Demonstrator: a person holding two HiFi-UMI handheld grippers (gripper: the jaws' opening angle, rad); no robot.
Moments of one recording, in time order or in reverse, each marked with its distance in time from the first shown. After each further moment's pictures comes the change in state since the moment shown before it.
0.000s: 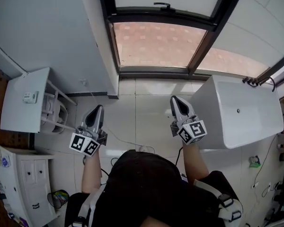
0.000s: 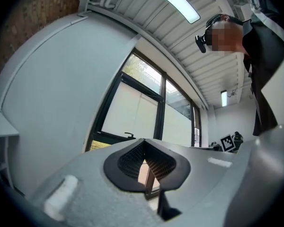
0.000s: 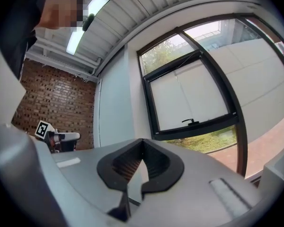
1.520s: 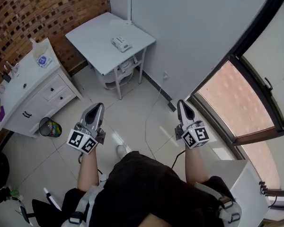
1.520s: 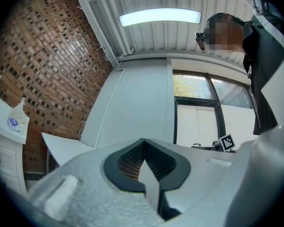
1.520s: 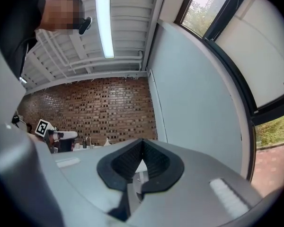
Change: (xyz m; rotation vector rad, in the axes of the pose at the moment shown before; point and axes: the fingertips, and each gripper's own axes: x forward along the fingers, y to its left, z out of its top) left arm -0.372 0.101 0.105 0.162 -0.169 0.773; right arm 0.190 0.357 -0.054 0.025 0.103 0.784
